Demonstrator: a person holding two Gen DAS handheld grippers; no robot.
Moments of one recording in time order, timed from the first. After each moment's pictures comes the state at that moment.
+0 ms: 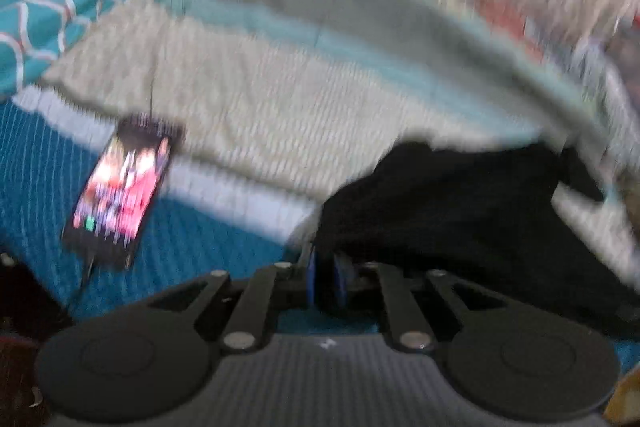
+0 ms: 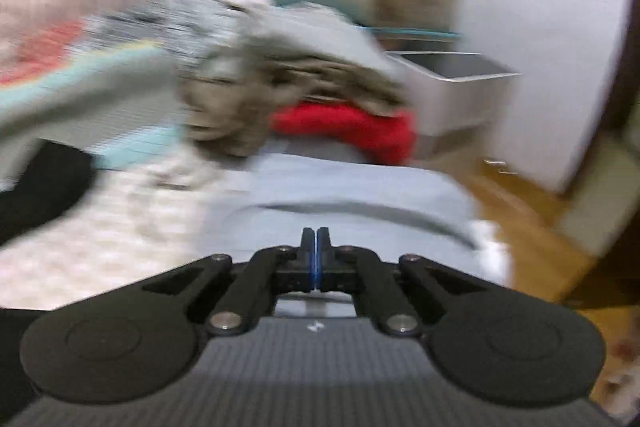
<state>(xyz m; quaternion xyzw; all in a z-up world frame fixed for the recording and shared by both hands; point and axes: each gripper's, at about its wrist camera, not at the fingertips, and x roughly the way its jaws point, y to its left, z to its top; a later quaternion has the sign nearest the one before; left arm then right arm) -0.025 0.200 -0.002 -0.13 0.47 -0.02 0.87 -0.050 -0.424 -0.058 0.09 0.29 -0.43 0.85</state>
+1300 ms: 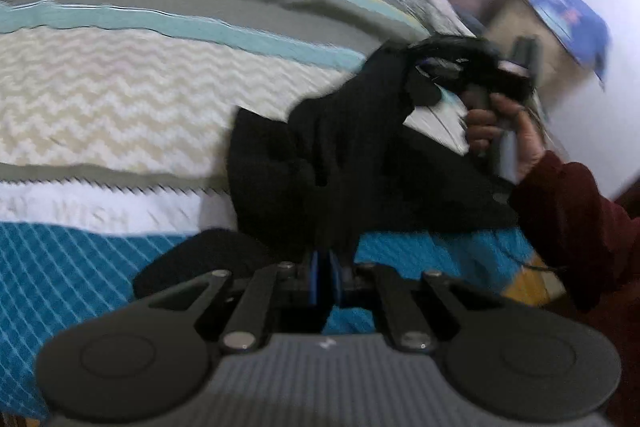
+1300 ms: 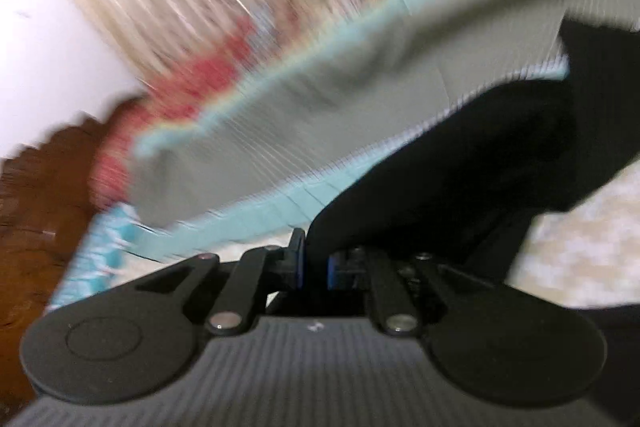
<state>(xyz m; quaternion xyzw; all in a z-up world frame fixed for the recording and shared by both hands) -0.035 0.133 -0.013 -0.10 0.45 -0.32 0.83 0.102 -0.177 -0.061 0.31 0.26 0.14 0.91</state>
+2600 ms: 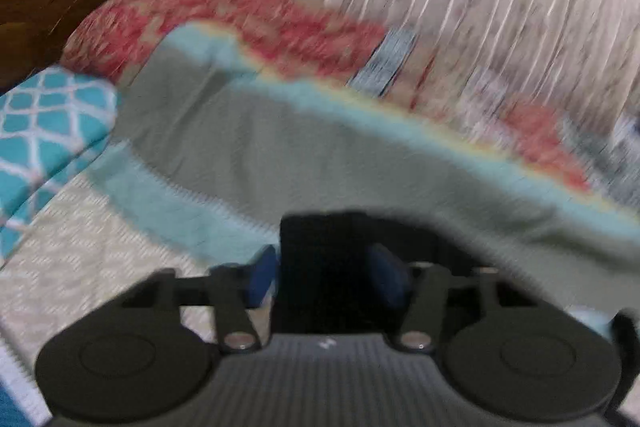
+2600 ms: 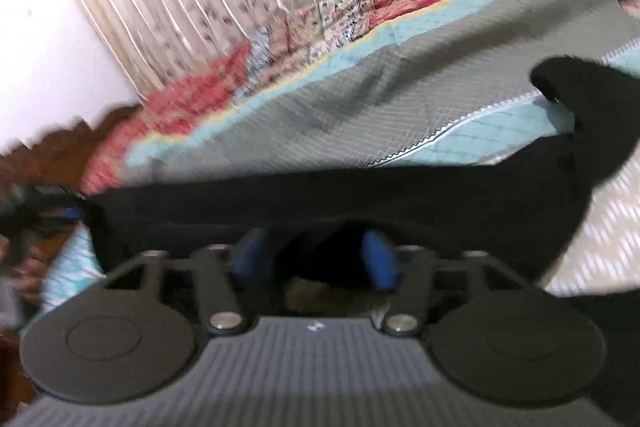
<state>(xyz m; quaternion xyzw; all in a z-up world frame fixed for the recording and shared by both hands) 0.200 0.203 0.079 -0.10 0.34 0.05 0.93 0.123 -0.119 -0.057 0.22 0.28 0.07 0.93</state>
